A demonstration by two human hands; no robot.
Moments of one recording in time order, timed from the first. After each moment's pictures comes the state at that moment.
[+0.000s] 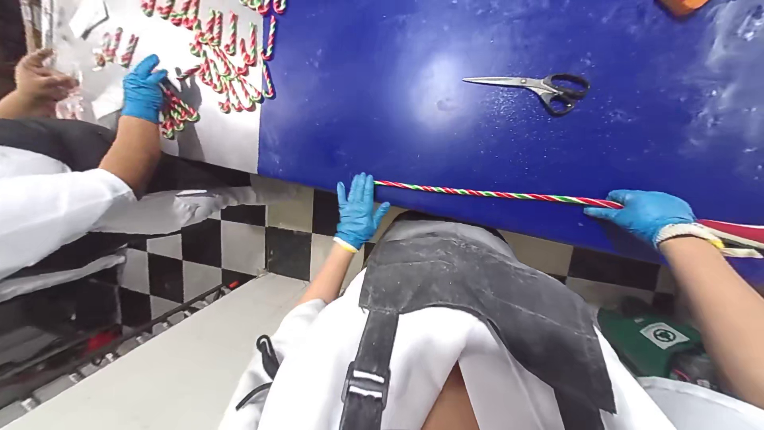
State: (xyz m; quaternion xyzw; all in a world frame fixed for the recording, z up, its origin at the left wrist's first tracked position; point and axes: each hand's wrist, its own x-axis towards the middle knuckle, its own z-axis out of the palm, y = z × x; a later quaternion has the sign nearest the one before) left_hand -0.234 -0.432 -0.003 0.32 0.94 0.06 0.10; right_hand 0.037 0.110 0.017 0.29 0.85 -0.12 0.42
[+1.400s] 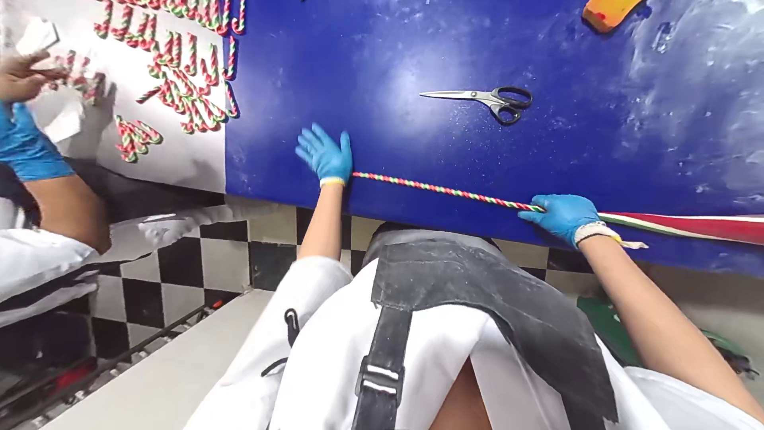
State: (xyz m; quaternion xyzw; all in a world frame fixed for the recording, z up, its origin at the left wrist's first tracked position) left_hand -0.359 -0.306 -0.037 0.07 1.00 0.02 0.03; right_hand 0.019 0.077 0.017 0.21 0.87 -0.16 0.42
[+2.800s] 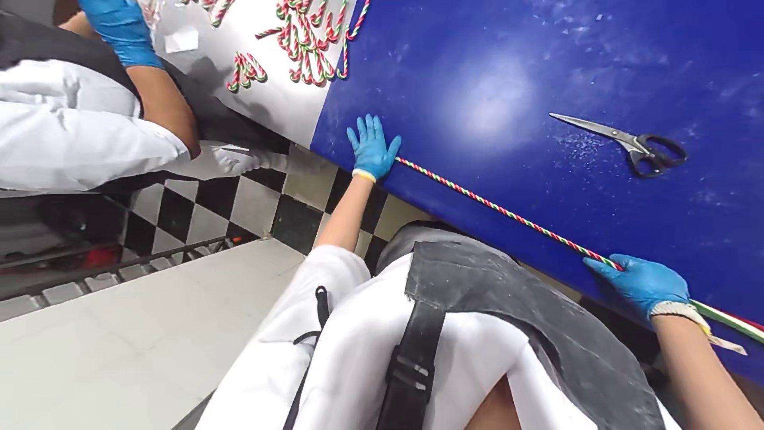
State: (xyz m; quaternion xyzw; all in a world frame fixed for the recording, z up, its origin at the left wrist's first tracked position) left_hand -0.402 -0.451 -0.032 0.13 0.99 0.02 0.09; right_hand -0.014 0.032 0.009 0.26 0.87 -0.13 0.41
